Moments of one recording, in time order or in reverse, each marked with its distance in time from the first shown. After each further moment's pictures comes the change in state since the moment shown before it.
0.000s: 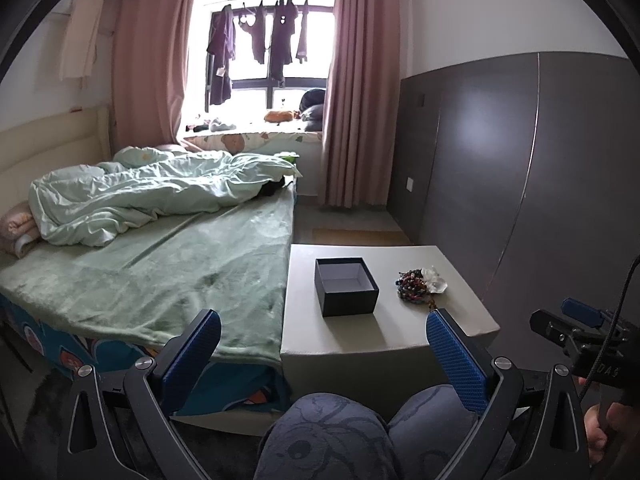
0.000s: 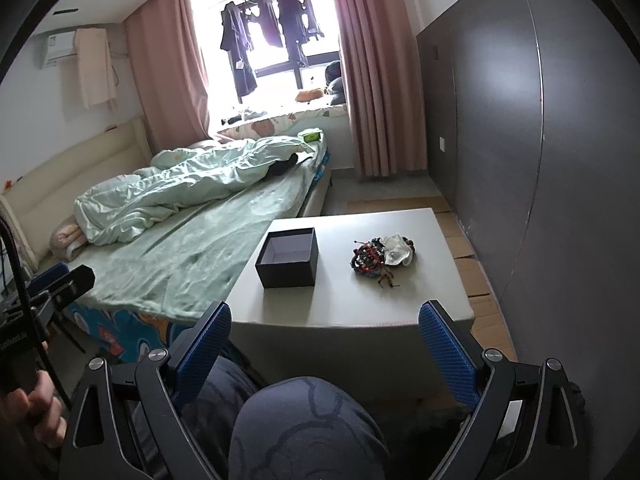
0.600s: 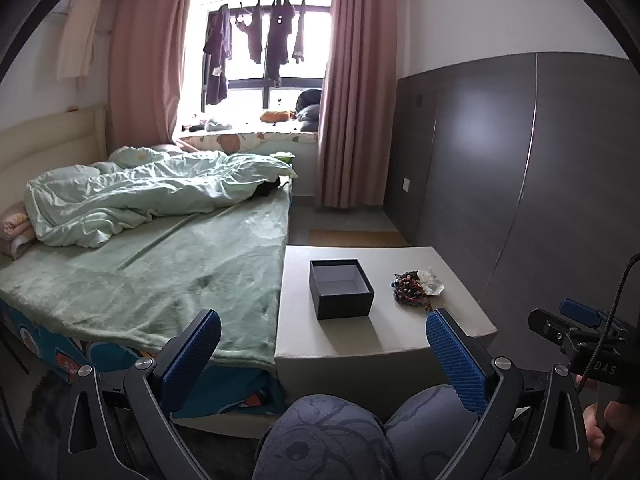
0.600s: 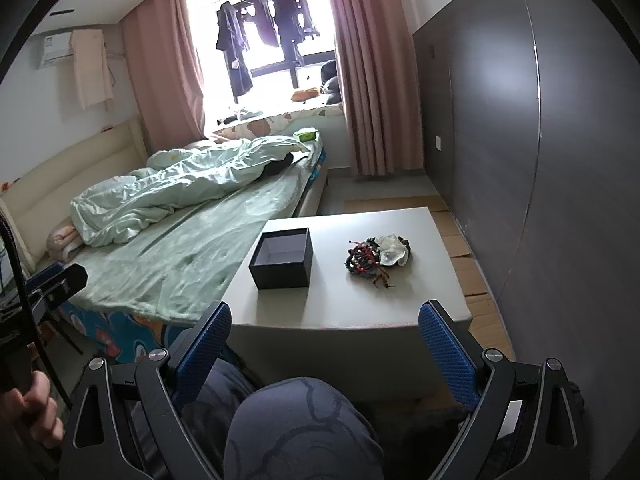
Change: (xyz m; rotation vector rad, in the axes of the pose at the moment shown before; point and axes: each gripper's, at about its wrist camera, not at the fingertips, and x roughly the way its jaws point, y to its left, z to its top) left arm 0.005 -0.001 -0.001 0.002 -0.004 -0.017; right arm 0.002 -0.003 0.002 0.010 0.000 -0.014
